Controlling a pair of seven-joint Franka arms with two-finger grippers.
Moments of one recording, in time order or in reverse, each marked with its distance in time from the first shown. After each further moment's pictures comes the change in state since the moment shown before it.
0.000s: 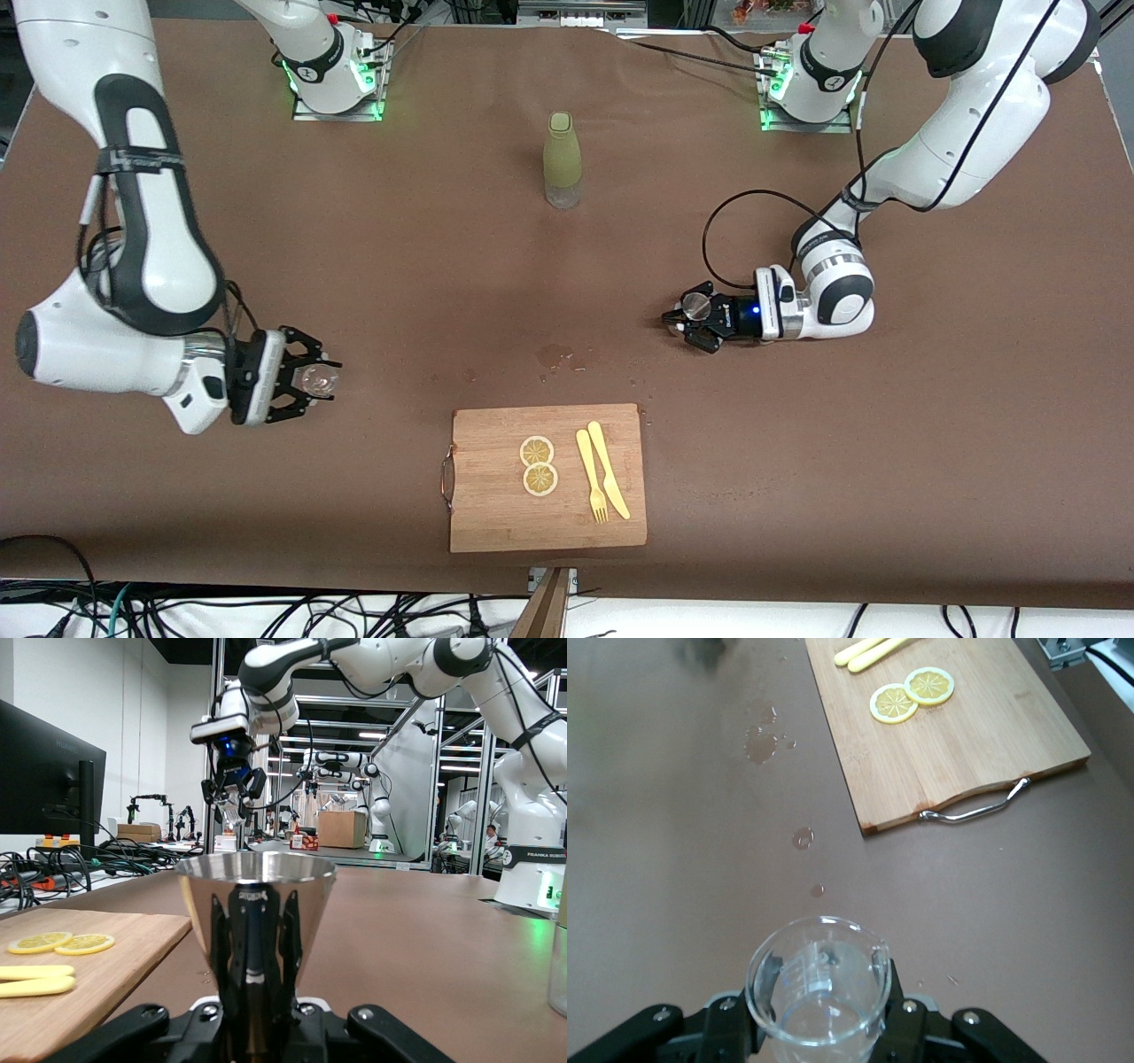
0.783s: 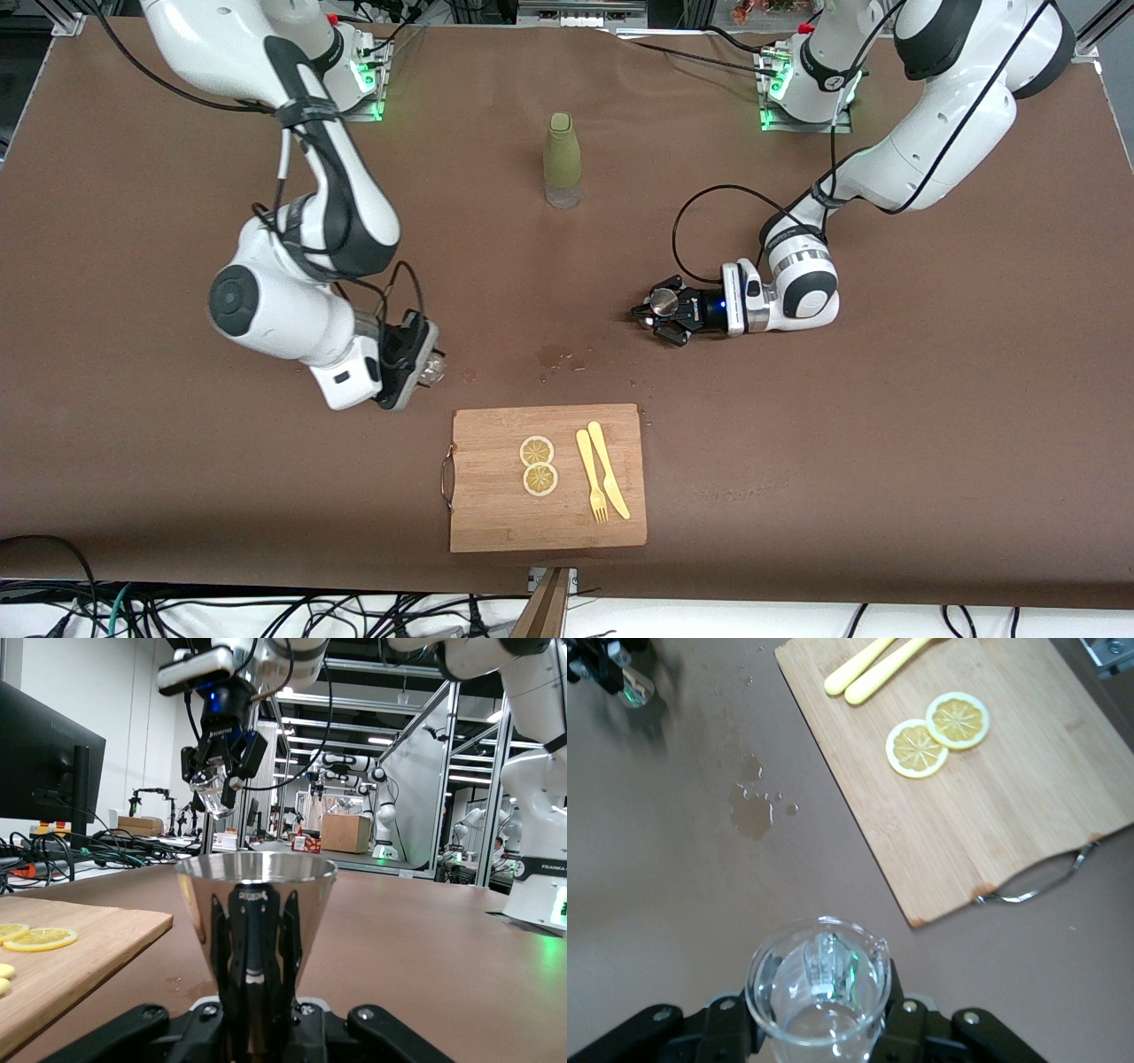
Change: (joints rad) left arm -0.061 0.033 -0.044 0.010 -0.089 0.073 0.004; right arm 0.327 0.004 -0.056 0.014 -0.177 0.148 0.495
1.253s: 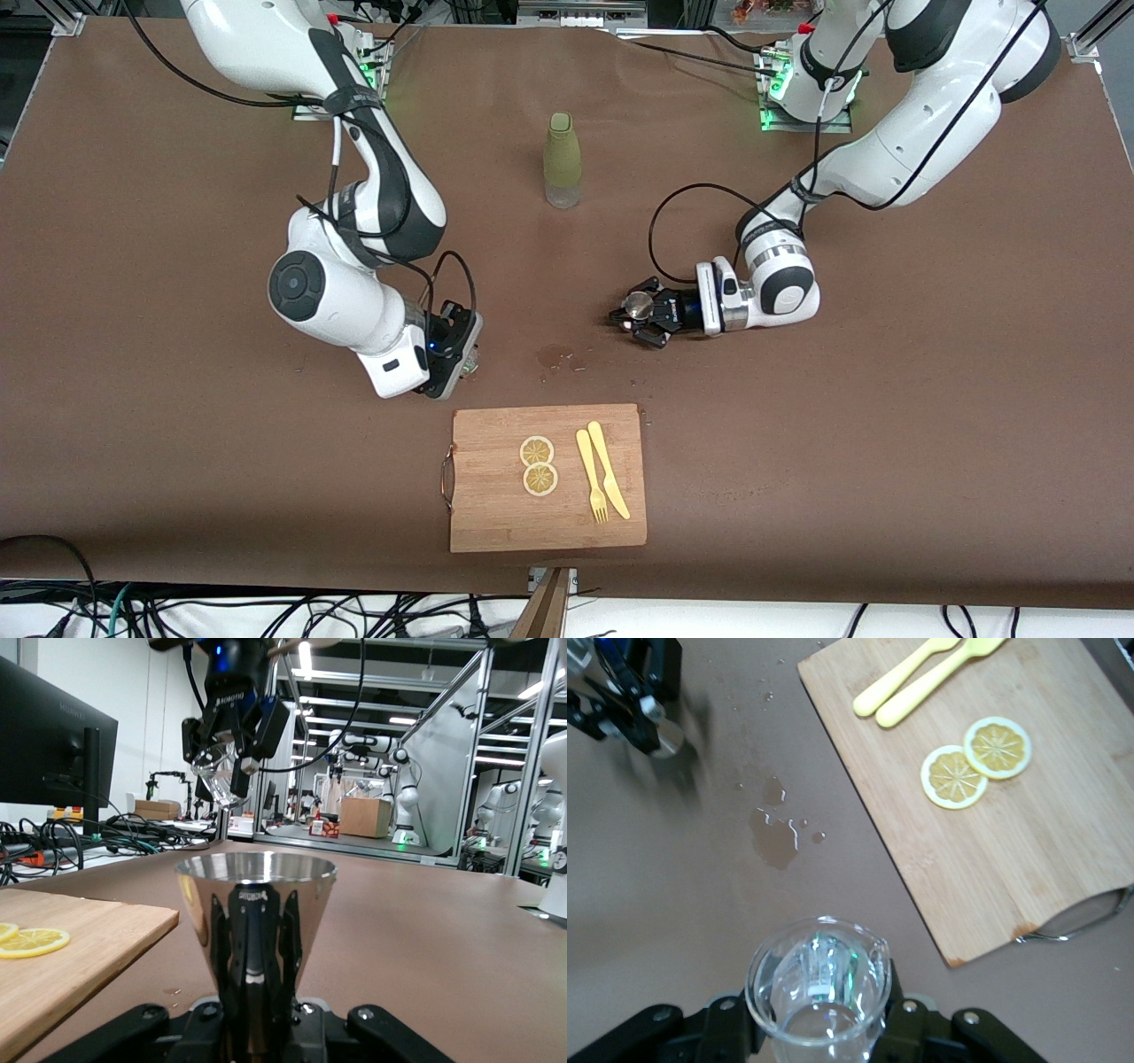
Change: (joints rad) left arm -0.041 0.001 -0.072 0.022 -0.094 0.147 0.016; right arm 0.084 0.019 -0.020 0.024 -0.026 0.005 0.069
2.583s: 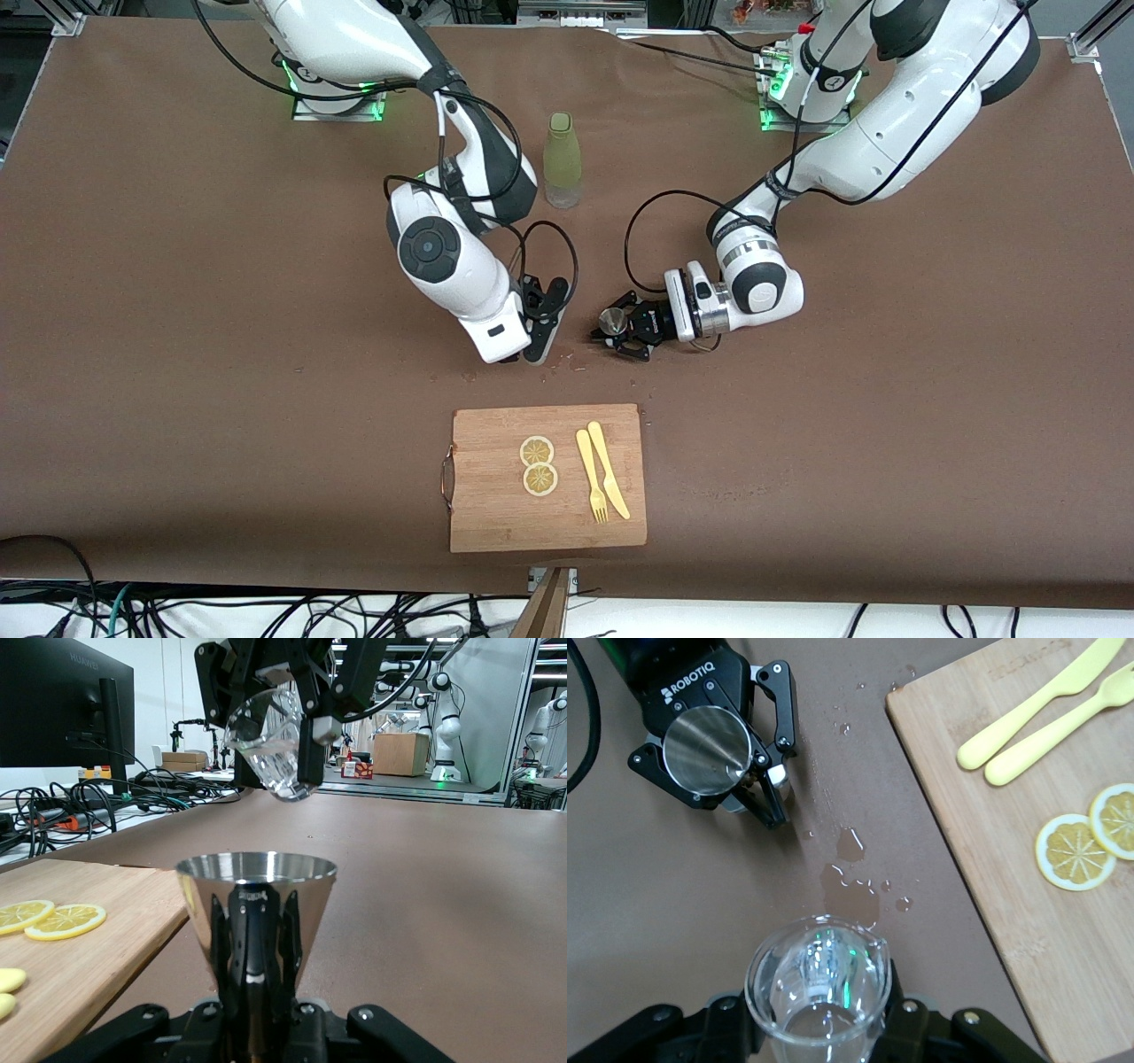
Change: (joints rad) left arm -0.048 0.000 -0.048 0.082 -0.045 0.249 0.017; right arm 0.198 0.087 -0.054 0.084 -0.036 0.001 0.134
